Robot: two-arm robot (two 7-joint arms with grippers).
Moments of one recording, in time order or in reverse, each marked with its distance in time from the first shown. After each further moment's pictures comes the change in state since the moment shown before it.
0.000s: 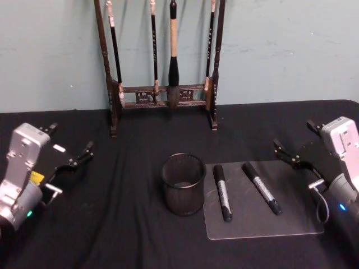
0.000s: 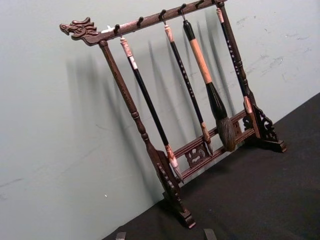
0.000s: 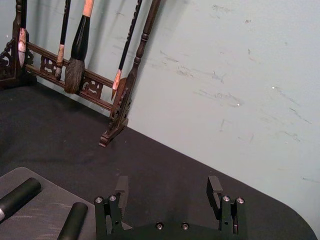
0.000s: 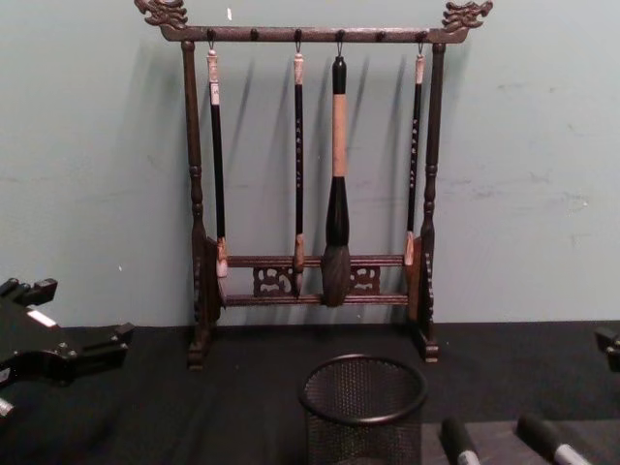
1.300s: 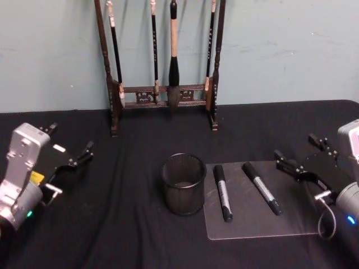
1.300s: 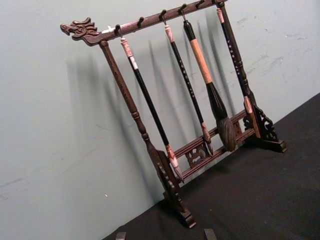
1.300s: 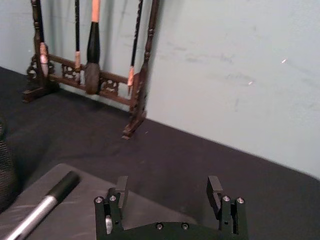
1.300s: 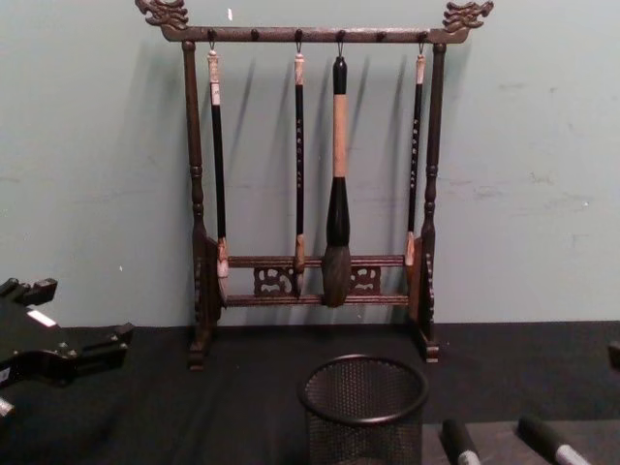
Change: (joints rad) left arm 0.000 0.000 0.000 0.000 0.000 0.000 0.000; right arm -0.135 0.019 0.099 -0.164 0.126 0.112 0.057
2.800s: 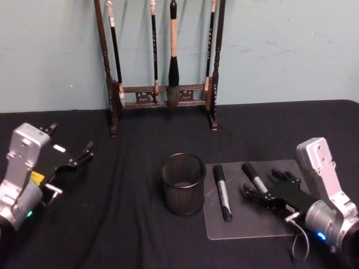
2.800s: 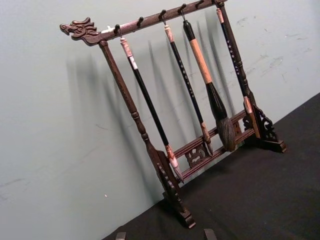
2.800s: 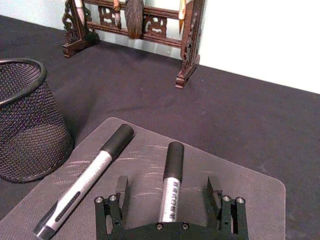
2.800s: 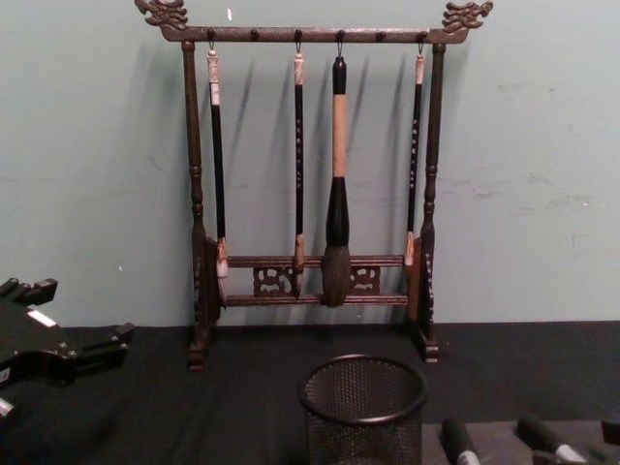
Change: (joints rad) left arm 0.000 0.000 0.000 0.000 0.000 0.000 0.000; right arm 0.045 -0.135 -0.011 0.117 -0.016 0.183 0.183
